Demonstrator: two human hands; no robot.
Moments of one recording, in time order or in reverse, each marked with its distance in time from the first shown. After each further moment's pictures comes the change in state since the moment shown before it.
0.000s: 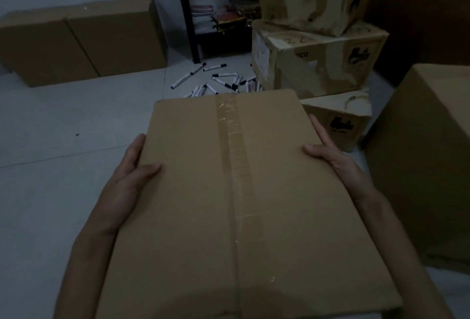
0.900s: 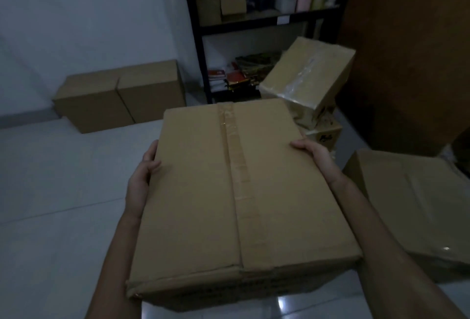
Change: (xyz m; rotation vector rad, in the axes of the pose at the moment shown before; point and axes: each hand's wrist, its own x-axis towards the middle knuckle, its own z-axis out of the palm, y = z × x) left_hand -0.005 0.306 -0.094 -0.586 -0.086 -0.130; right_hand -0.049 -0.300 0.179 -0.002 0.177 0.143
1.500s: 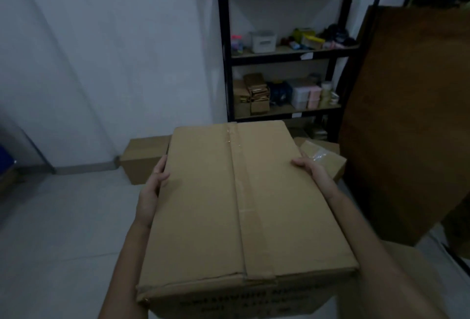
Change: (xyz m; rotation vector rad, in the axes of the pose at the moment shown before) left_hand -0.090 0.377 0.109 0.002 -0.033 0.155; right_hand -0.141 -0.326 0.162 0.006 -0.222 -0.128
